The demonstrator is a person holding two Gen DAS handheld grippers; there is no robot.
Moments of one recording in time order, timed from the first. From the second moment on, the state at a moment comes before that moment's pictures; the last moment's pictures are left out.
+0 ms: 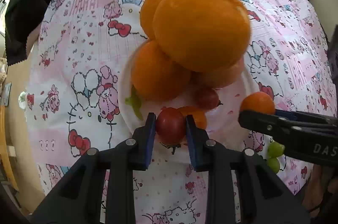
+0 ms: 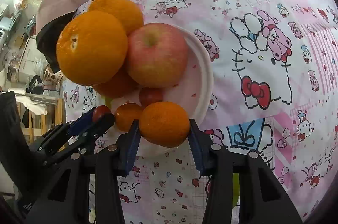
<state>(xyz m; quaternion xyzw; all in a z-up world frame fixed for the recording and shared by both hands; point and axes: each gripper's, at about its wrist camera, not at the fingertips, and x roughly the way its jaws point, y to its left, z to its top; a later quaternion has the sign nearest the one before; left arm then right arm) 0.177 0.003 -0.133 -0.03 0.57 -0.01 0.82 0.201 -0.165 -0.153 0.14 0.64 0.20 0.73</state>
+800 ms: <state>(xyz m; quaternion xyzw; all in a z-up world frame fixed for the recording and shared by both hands) 0.179 0.003 -0.121 -0.06 0.56 -0.01 0.83 0.206 -0.185 -0.145 0.24 0.61 0.20 0.73</state>
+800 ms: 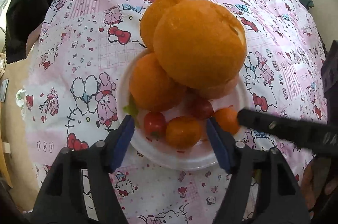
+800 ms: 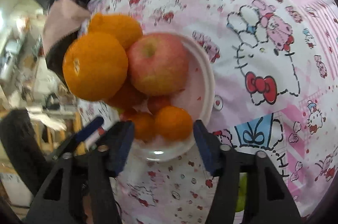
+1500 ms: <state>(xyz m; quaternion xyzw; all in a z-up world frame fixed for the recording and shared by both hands) 0.159 0.007 -0.095 -0.07 0.53 -0.01 0.85 0.189 -0.217 -0.099 0.25 0.56 0.17 0.77</state>
